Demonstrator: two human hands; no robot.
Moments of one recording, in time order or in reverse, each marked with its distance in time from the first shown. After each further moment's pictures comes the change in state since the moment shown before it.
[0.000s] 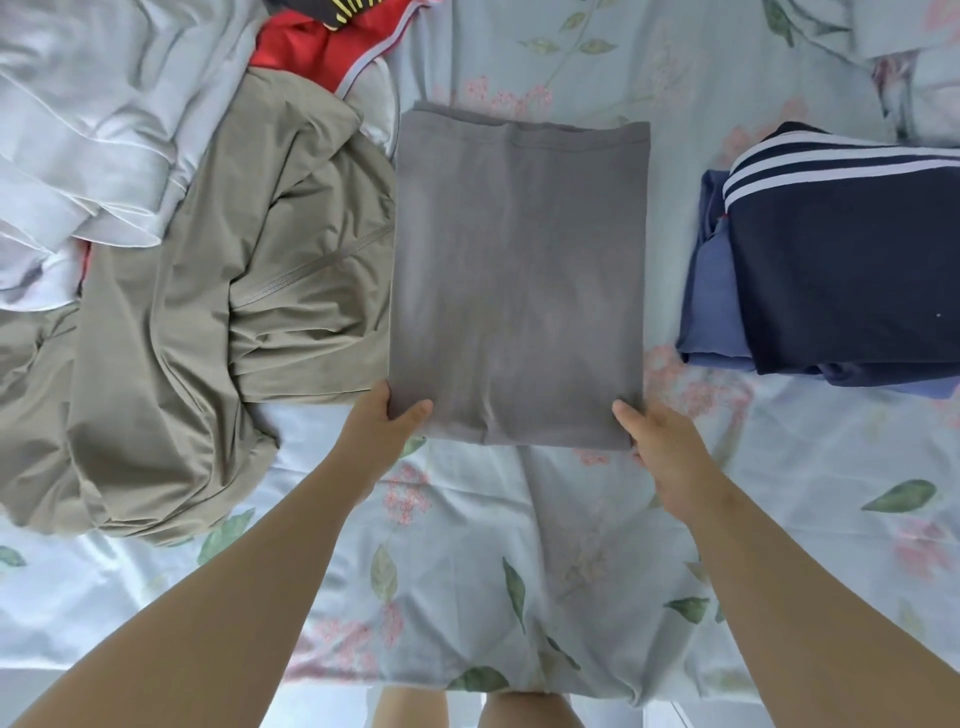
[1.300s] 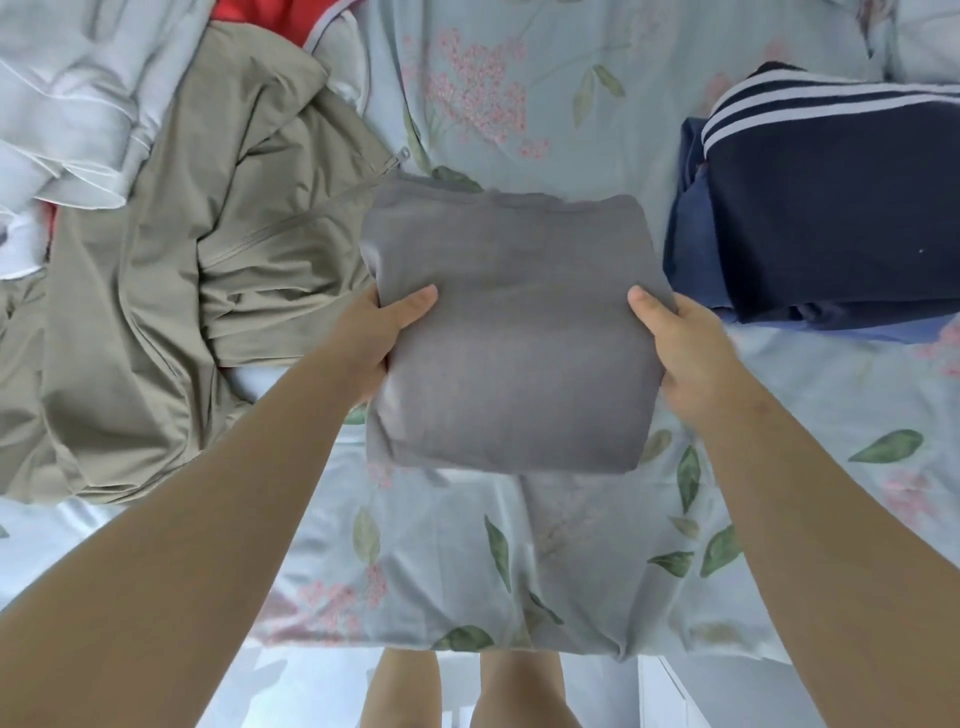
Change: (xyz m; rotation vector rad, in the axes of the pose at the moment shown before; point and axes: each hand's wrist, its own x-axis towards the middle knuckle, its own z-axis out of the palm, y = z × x) left_hand 0.004 0.060 0.017 -0.421 -0.112 0.010; right_hand 0.003 -0.040 -0.026 0.355 0.015 -0.097
